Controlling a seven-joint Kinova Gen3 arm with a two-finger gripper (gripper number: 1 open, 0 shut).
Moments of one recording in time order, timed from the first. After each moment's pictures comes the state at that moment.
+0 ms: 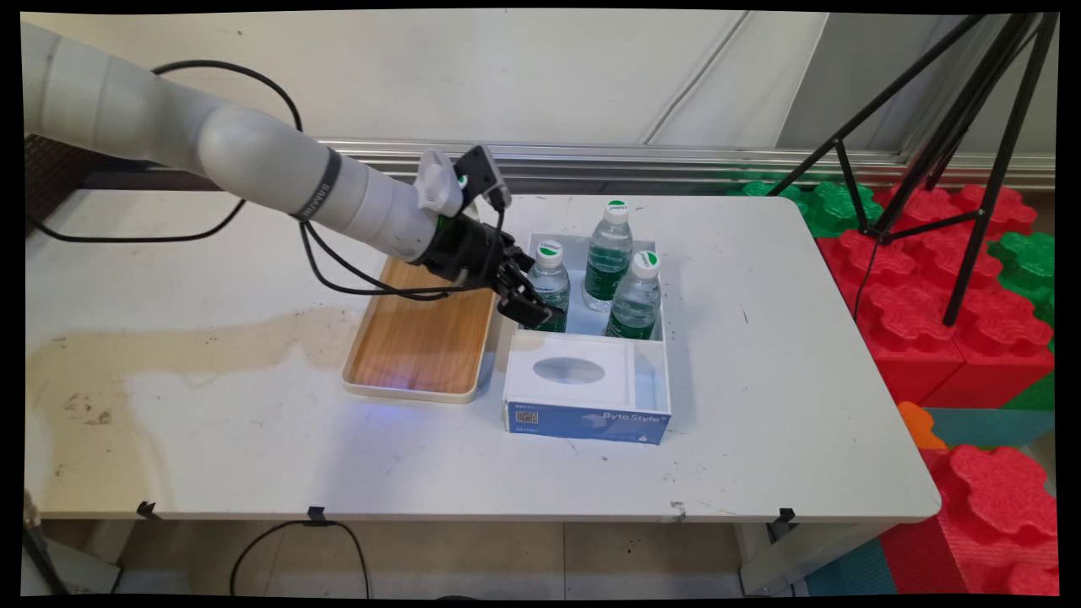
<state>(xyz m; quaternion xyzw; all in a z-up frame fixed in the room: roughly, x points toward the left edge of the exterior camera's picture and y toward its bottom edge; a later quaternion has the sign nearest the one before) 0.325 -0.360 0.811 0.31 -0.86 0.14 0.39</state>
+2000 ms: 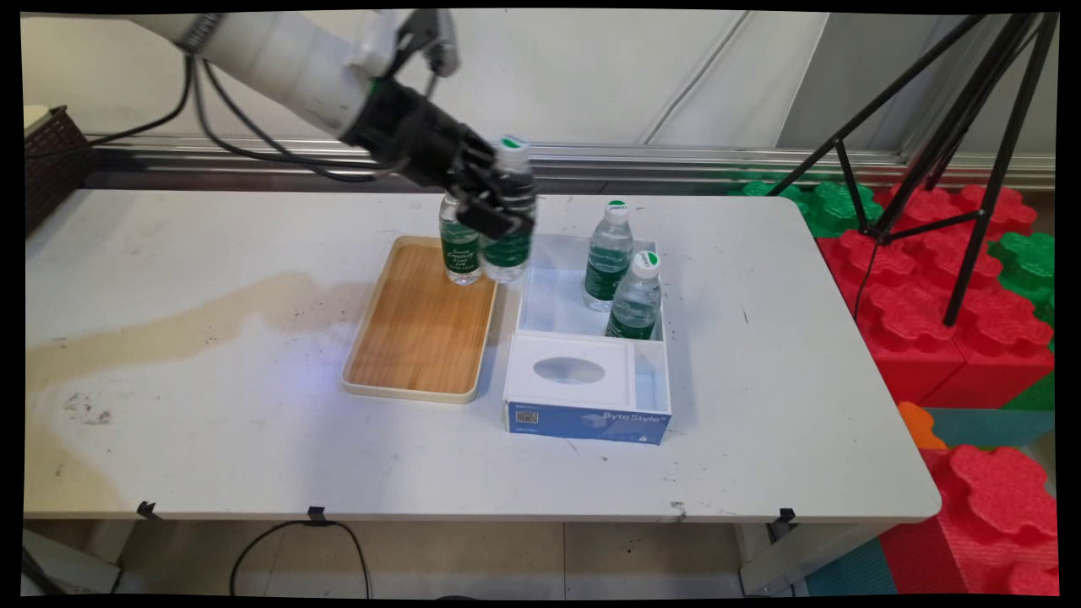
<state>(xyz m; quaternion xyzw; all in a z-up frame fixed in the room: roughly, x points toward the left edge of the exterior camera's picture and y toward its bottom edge) 0.369 -0.360 0.945 0.23 -0.88 0.14 0.39</state>
